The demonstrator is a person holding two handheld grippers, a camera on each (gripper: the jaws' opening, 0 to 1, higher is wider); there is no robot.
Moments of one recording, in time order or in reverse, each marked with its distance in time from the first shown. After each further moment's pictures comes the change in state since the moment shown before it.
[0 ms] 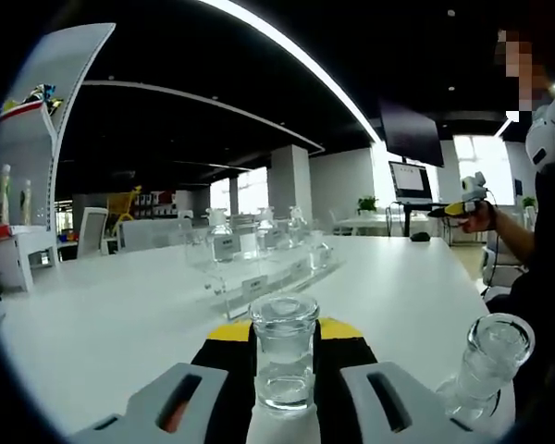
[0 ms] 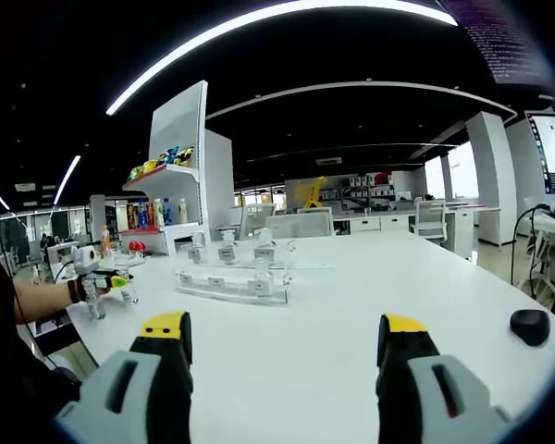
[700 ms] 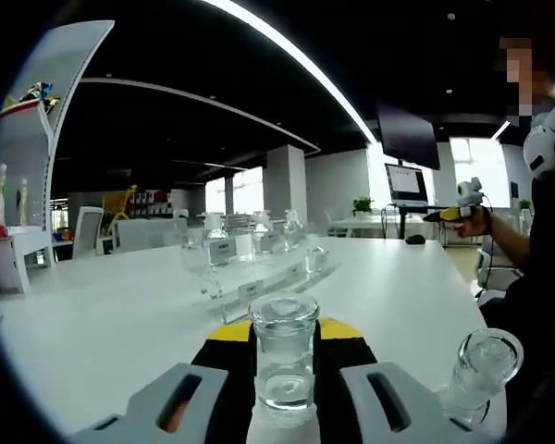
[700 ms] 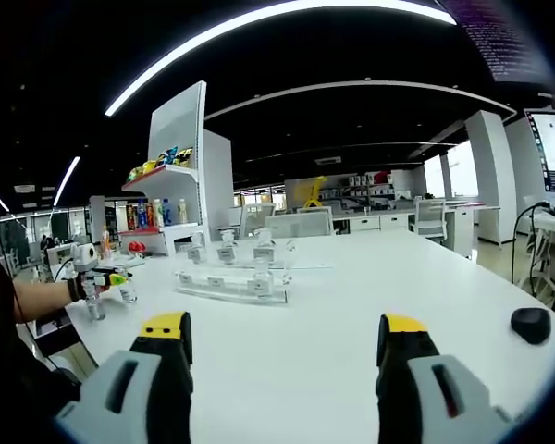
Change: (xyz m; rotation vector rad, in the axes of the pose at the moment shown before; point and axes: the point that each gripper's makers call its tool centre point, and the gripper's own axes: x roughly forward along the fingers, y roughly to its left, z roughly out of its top) left arm -0.001 -0.004 0.010 -0.008 0.002 -0.025; right arm 0.000 0.000 -0.003 0.005 0.002 0.001
